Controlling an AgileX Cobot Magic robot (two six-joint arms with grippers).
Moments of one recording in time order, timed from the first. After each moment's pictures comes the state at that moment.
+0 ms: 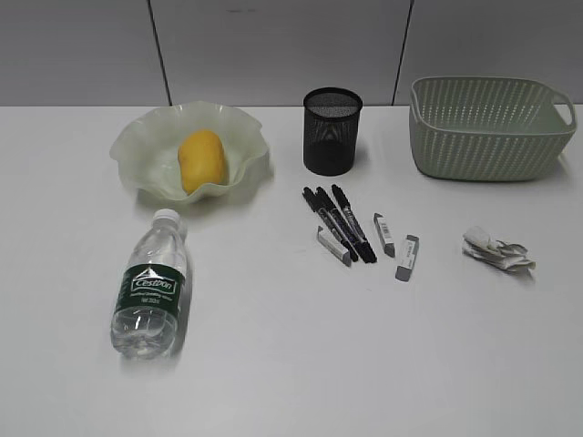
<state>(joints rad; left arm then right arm) -0.39 -0.01 -0.58 0.20 1.17 -0.17 0.08 -0.01 -0.51 -0.04 1.04 0.07</state>
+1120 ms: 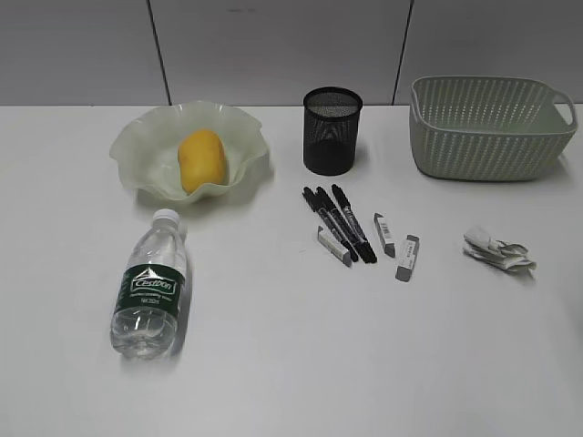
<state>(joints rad) -0.27 -0.01 -0.54 0.21 1.05 -0.17 0.08 1.00 -0.63 0.17 0.51 -0.24</state>
